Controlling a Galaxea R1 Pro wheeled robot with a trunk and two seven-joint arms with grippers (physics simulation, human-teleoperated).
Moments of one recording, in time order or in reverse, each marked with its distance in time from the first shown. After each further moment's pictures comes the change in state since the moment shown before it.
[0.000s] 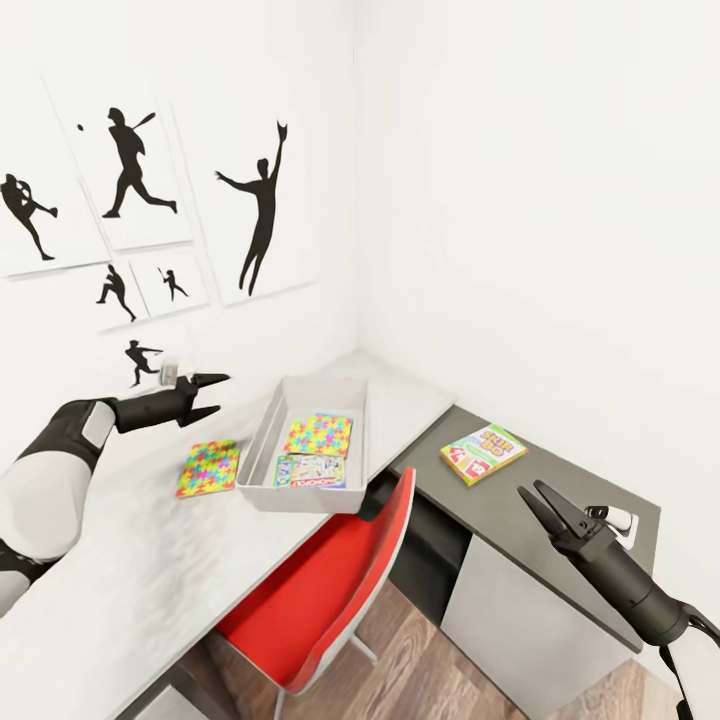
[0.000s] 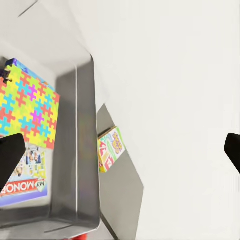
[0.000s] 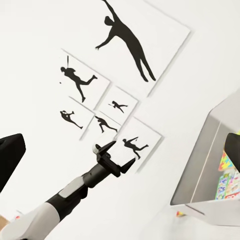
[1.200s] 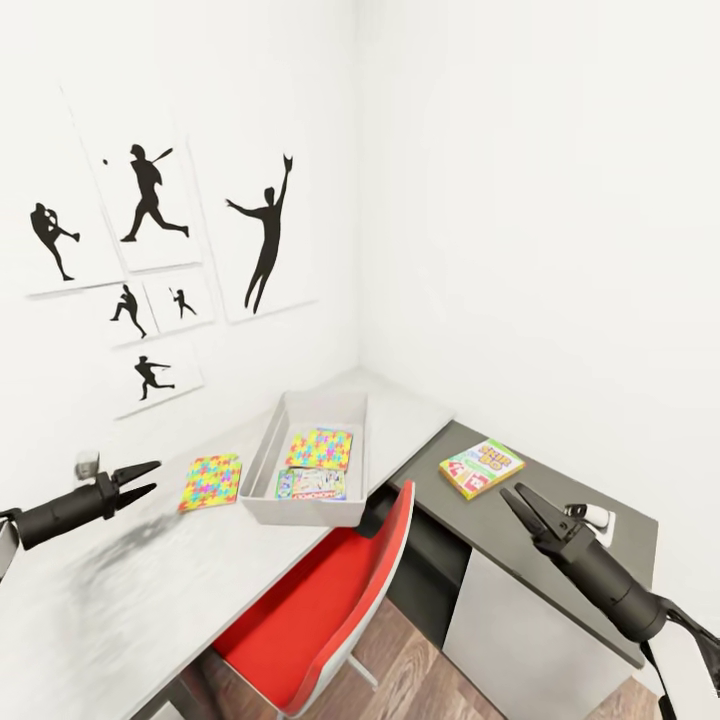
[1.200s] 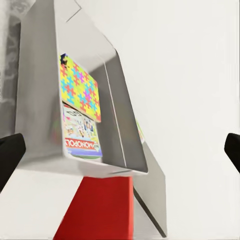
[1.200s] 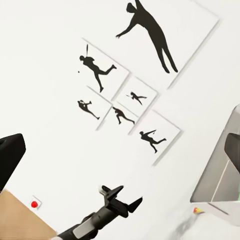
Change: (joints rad) left arm 0.382 0.202 -0.002 -0.037 -0.007 -0.245 -0.405; right arm 0.000 0.001 0.069 0.000 0.001 -0.004 -0.002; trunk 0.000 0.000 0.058
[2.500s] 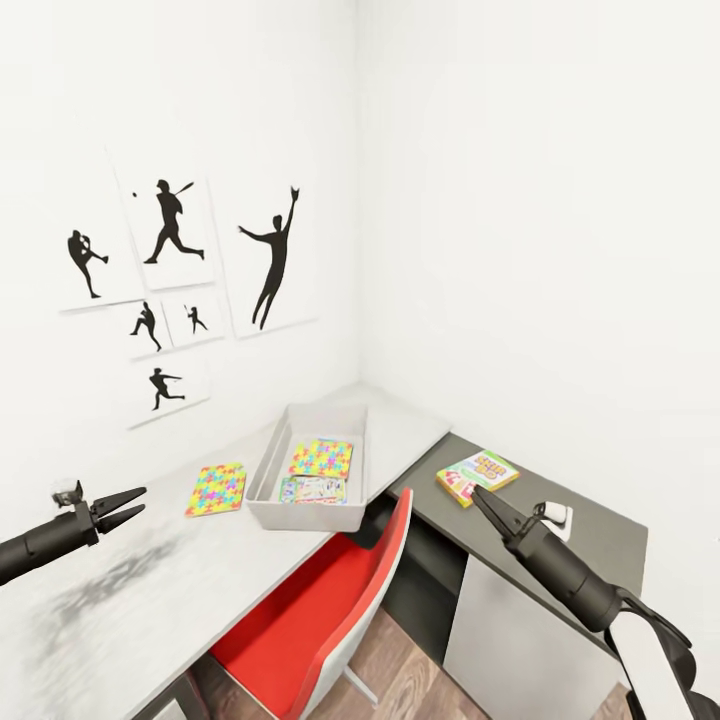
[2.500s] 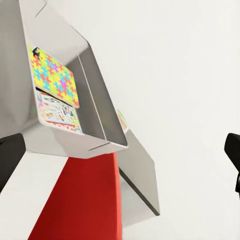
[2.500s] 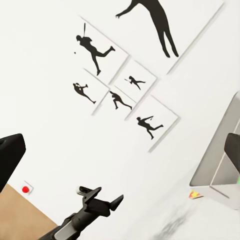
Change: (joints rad) left arm 0.127 0.014 0.006 -0.074 -0.001 -0.056 -0.157; right arm -0.002 0.000 0.140 0.000 0.000 -0.072 -0.144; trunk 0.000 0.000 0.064
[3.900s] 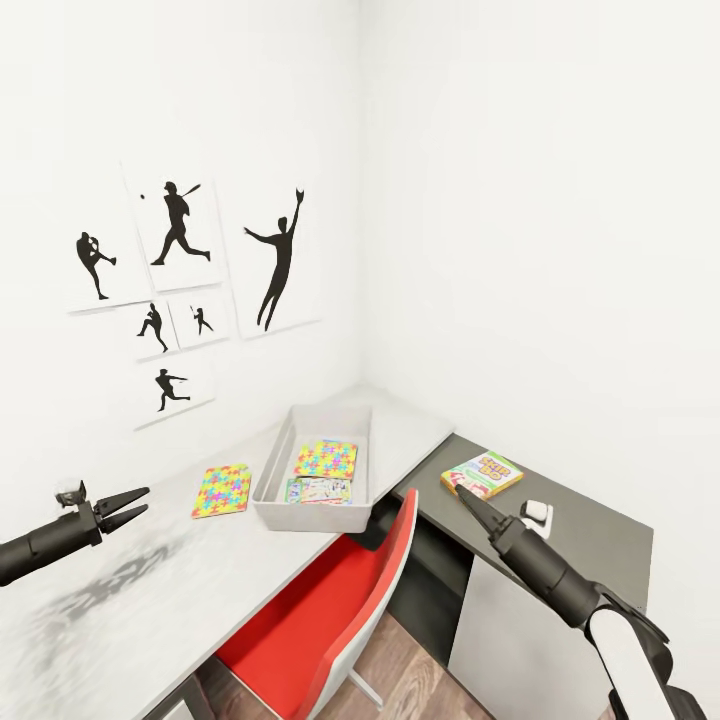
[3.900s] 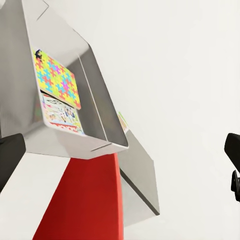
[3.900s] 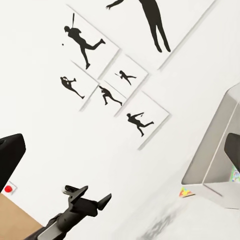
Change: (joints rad) left arm 0.000 -0.008 -0.001 0.000 0.001 -0.001 0.004; right arm -0.001 0.000 0.082 0.000 0.001 -0.080 -0.089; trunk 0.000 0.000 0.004
